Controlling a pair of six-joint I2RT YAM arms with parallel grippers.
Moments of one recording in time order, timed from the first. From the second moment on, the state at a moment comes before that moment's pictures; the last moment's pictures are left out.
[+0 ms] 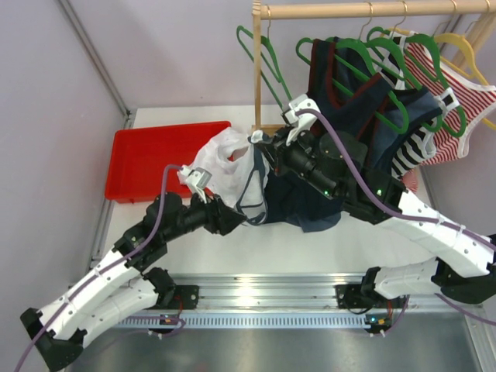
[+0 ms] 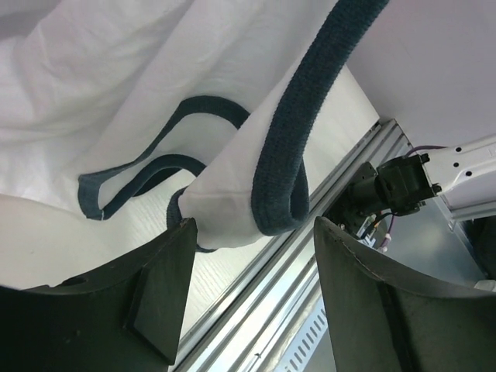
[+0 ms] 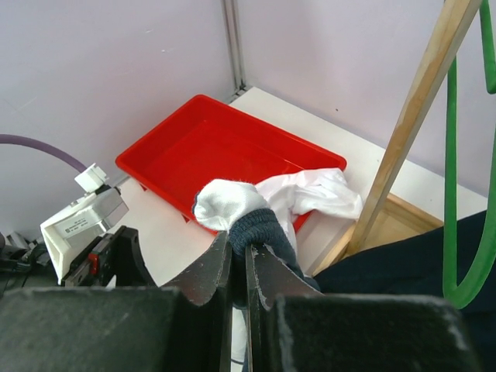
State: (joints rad) left arm -0.75 0.66 0.69 -0.29 0.21 -0.57; right arm 1.10 1.23 1.54 -0.34 0.34 0.08
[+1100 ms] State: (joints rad) left arm -0.75 0.93 1.66 -0.48 -0.07 -0.25; right arm 1.09 1.10 1.60 -0.30 0.37 -0.02
